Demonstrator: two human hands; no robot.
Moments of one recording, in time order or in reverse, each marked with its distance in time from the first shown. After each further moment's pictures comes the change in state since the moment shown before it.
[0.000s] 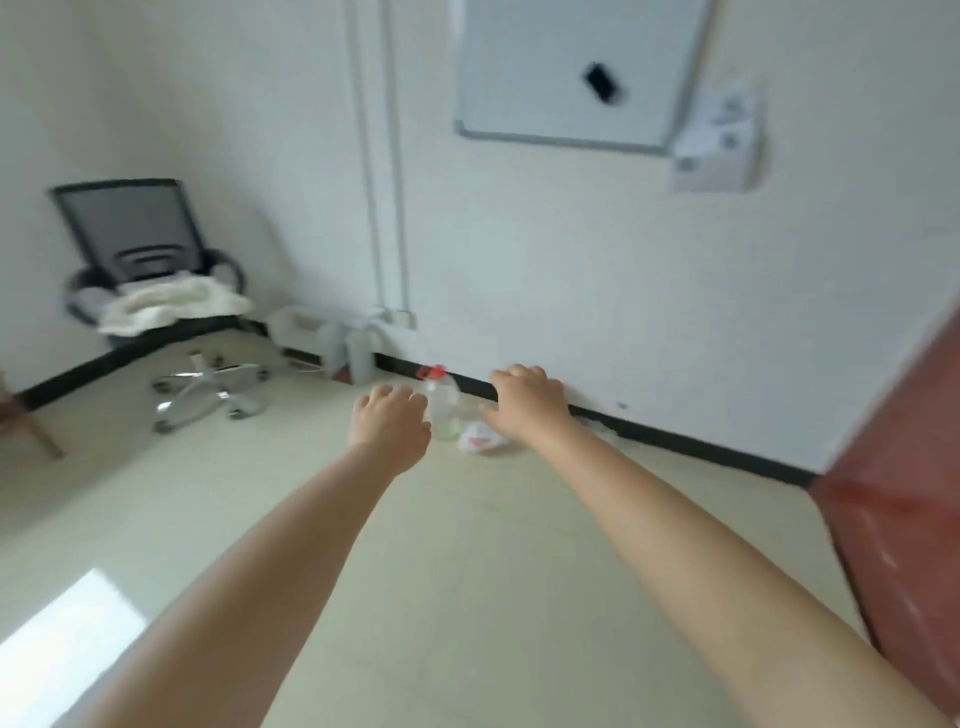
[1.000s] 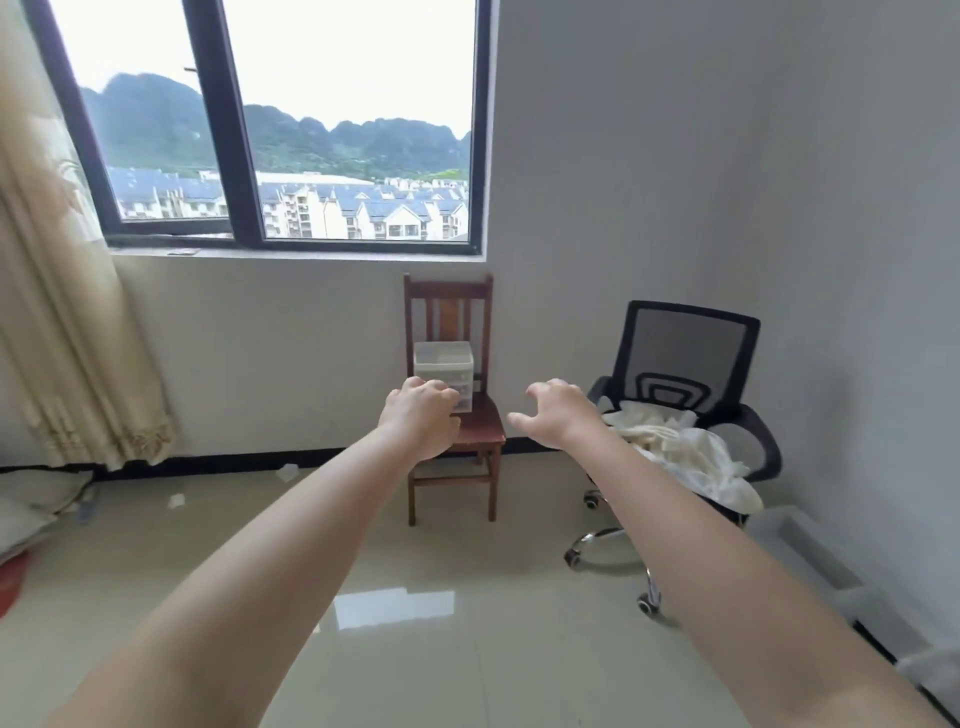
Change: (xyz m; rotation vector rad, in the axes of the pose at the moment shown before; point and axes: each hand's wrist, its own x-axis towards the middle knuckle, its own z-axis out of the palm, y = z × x) left_hand 0.189 -0.852 -0.097 0.091 0.120 -0.909; right_hand 0.557 -0.806 0.074 0.182 -0.192 -0.881
